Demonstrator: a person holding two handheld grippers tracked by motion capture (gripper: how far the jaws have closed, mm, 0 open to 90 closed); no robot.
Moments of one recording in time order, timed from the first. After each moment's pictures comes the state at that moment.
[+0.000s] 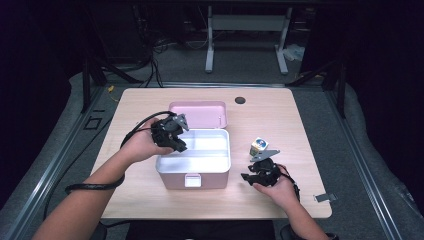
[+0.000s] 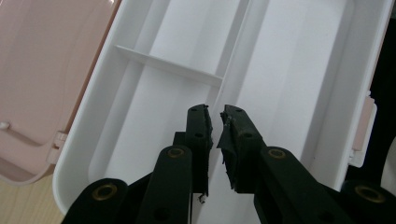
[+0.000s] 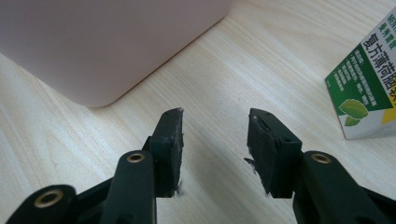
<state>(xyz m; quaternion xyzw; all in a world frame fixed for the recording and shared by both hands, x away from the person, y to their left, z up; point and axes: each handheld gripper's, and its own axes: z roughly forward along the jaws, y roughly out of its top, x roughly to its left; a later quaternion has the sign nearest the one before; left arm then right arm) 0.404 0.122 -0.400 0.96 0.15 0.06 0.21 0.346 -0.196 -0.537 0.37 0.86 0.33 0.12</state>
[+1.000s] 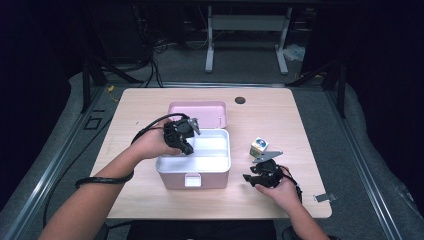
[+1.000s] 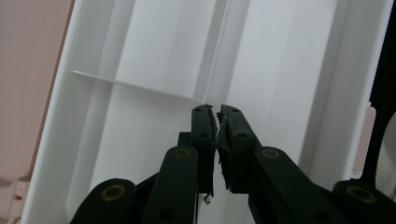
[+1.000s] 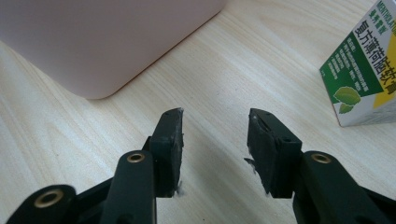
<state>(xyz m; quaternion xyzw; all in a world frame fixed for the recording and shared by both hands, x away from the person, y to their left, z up) 0.410 0.096 -0.407 0.98 0.11 0.04 0.16 0.342 -0.202 -0.538 0.37 0.86 0.33 0.13</state>
